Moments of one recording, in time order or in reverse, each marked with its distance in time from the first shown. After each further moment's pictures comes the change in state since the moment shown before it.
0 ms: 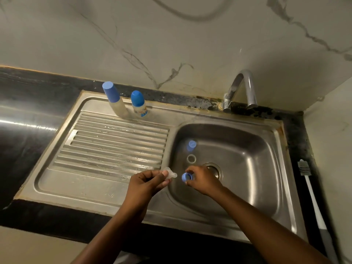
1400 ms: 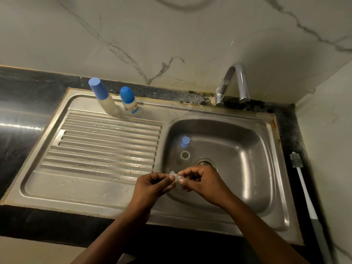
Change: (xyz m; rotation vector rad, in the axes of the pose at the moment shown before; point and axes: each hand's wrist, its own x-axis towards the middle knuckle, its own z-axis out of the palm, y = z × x) left_hand 0.008 -0.023 0.018 0.073 -0.103 -0.050; right_hand -0.081 -0.058 -0.054 0.670 -0.023 -0.052
